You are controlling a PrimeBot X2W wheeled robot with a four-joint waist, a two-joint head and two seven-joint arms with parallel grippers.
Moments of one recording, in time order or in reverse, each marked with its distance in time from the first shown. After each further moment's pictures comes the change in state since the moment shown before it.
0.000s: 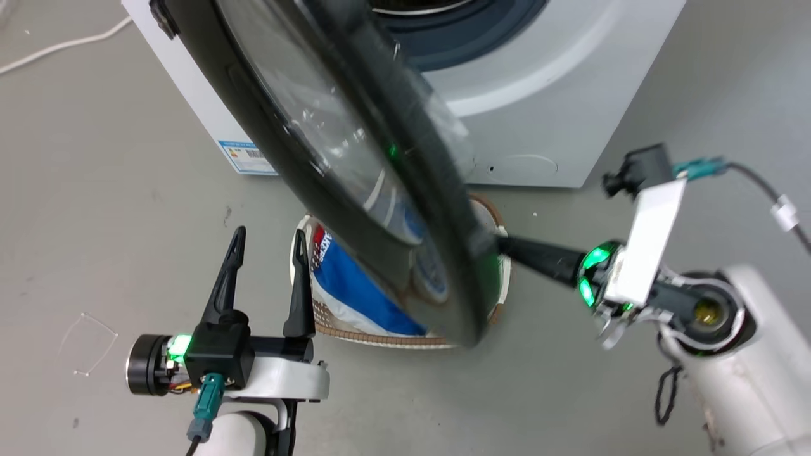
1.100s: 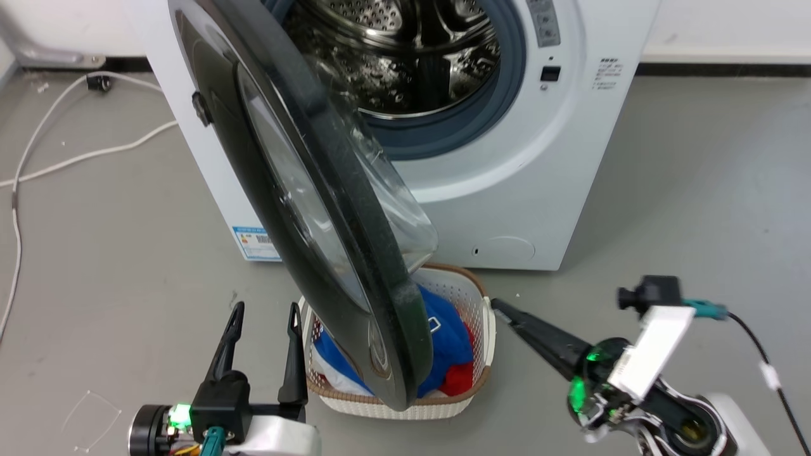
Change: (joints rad) left arm 0.151 0.000 0.018 0.039 0.002 -0.001 0.000; right arm 0.344 0.128 -0.102 -0.063 0.036 0.000 -0.154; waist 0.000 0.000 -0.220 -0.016
